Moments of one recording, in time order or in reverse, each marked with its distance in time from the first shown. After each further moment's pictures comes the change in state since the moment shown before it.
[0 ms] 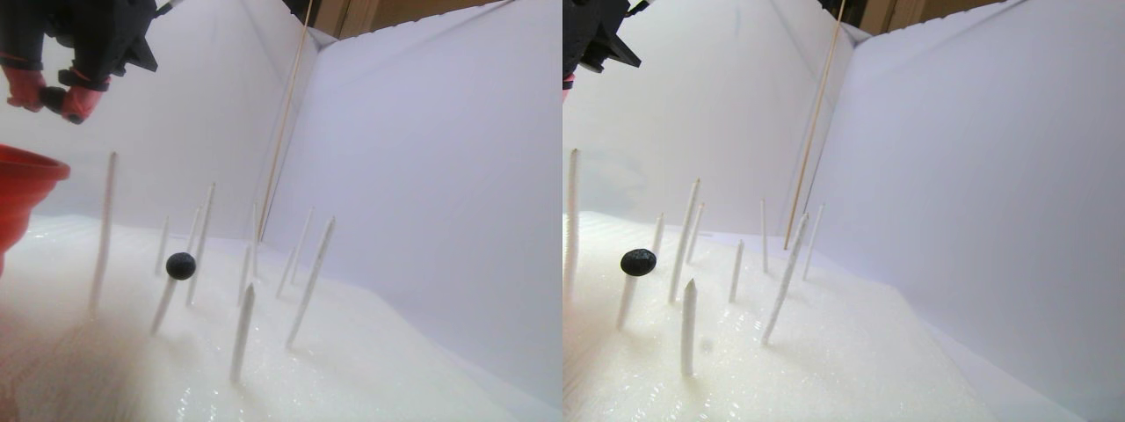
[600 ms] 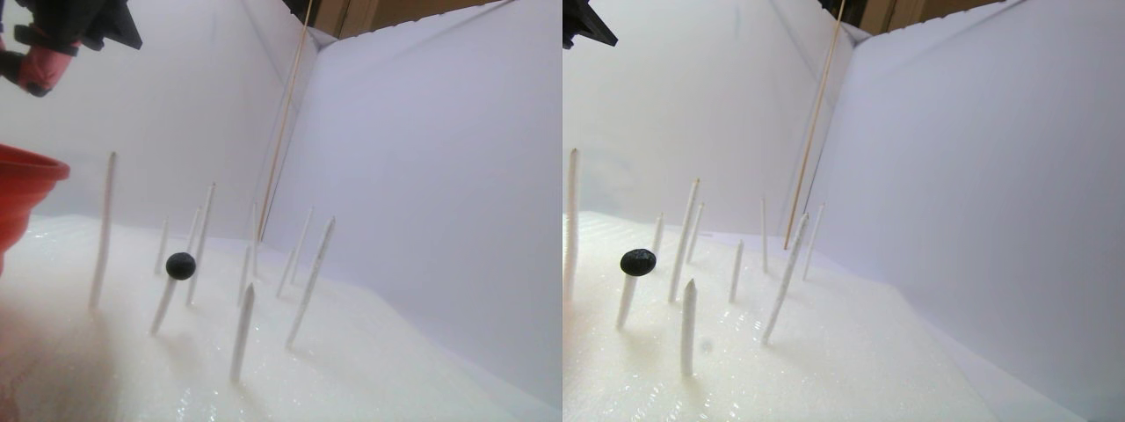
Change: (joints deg) arm -3.6 12.3 3.8 10.7 2.6
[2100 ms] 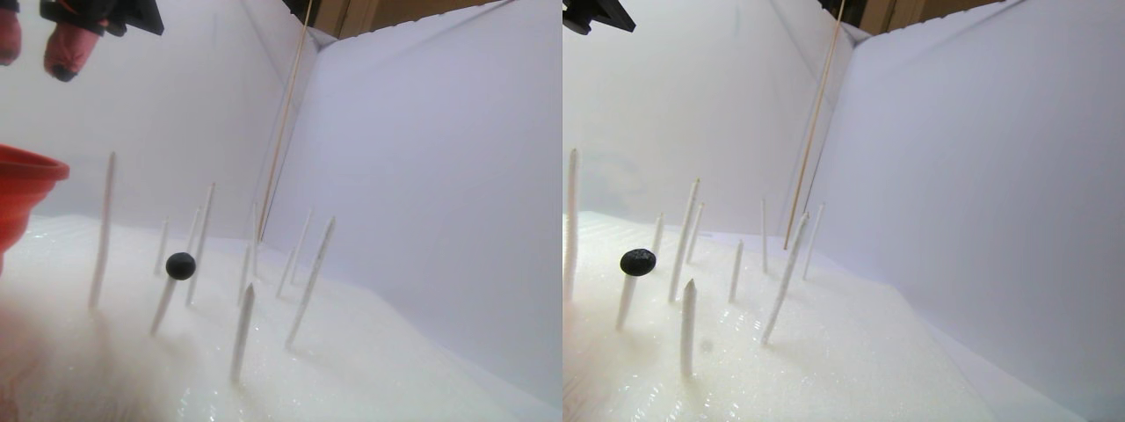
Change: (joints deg) arm 4.8 9.7 2.2 9.1 -3.4
